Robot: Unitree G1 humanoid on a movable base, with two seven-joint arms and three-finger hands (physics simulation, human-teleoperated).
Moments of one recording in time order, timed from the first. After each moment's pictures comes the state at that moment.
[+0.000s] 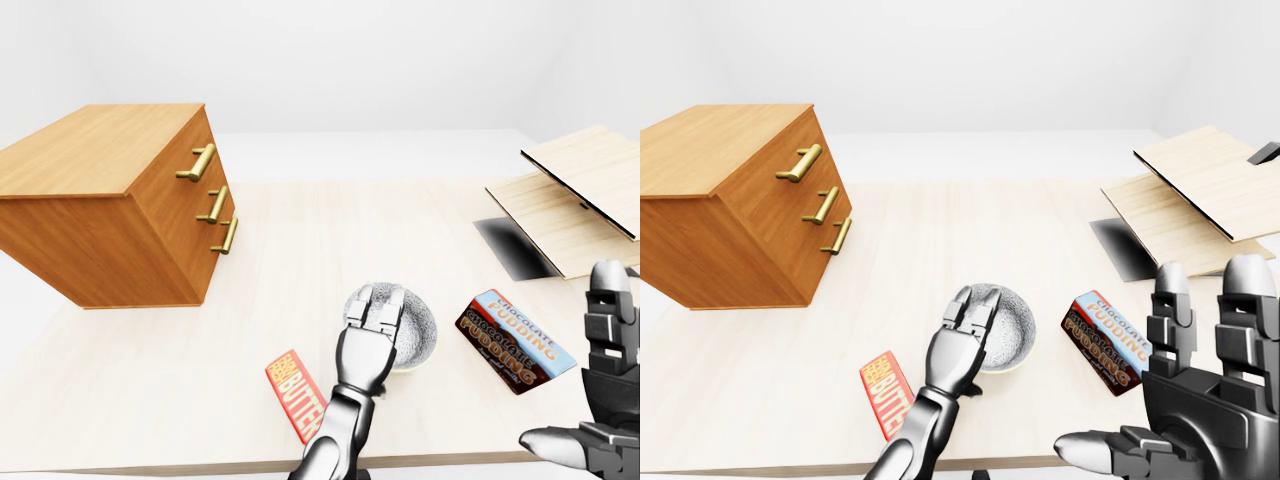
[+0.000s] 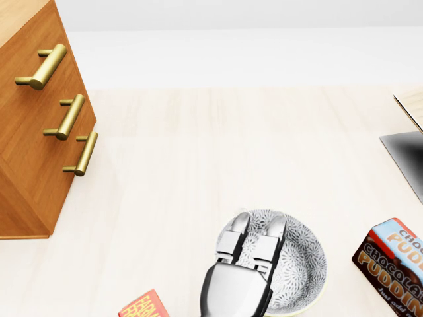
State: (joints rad) left arm 0.04 -0.21 -0.61 0.26 1.32 0.09 0.36; right arm 0.49 0.35 -0.60 -1.01 0.53 0.09 0.50
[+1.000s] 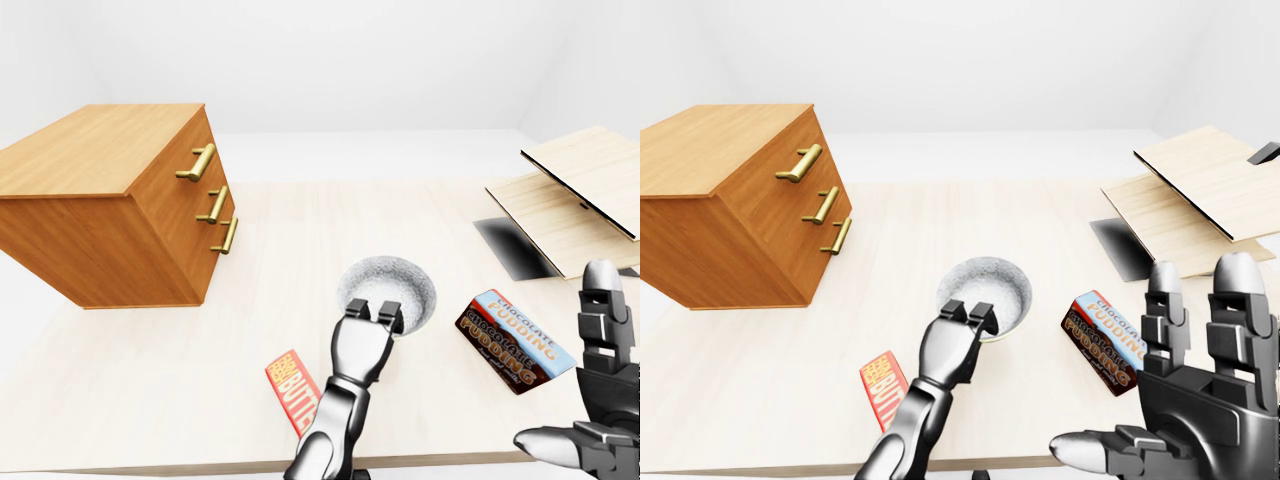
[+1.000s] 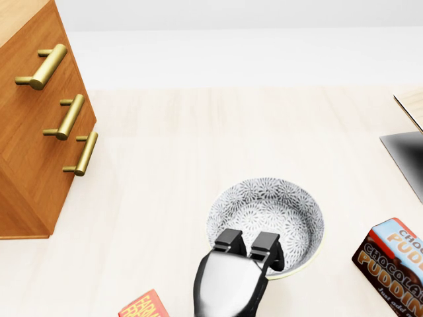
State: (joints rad) left arm 0.04 -0.19 -0.60 0.14 1.32 0.09 0.27; right arm 0.49 0.35 -0.58 -1.01 0.52 0.09 0.51
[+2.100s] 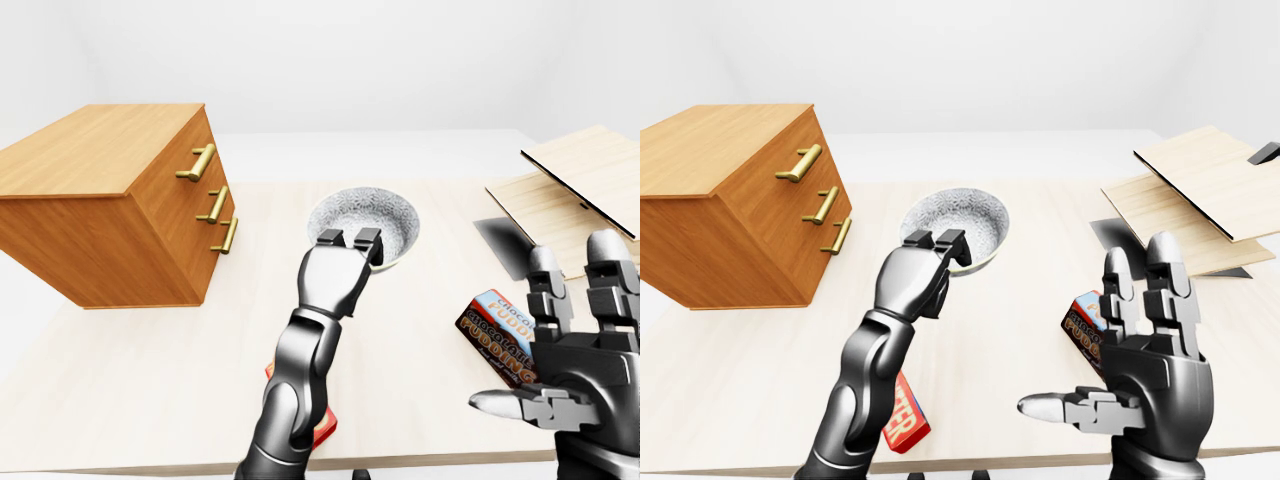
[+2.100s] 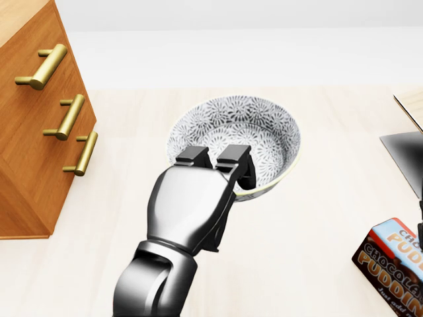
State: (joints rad) left arm -0.16 -0.21 -0.39 -0.28 1.40 0.09 -0.25; right arm 0.47 0.22 -0.35 -0.93 0.35 0.07 0.36
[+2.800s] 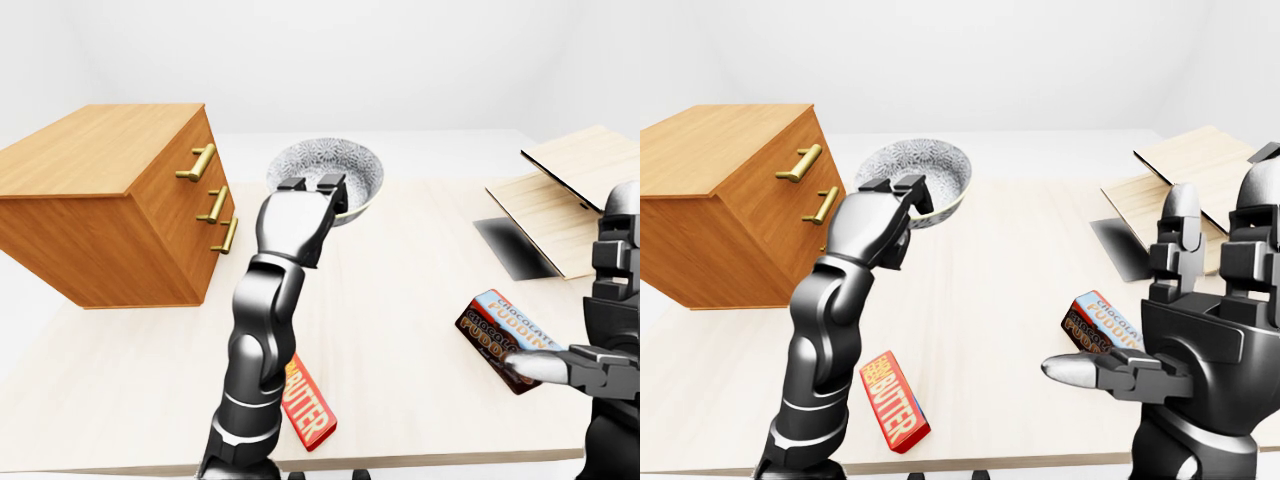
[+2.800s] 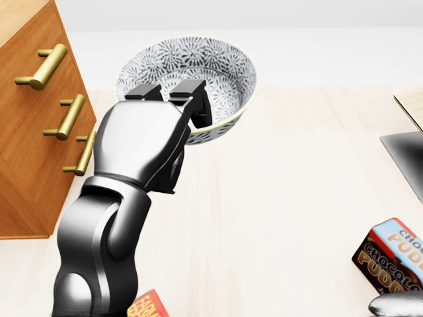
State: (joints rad) left arm -0.44 -0.14 -0.16 -0.32 1.41 0.09 -0.45; right arm 0.22 0.02 -0.45 -0.97 0.44 0.09 0.17
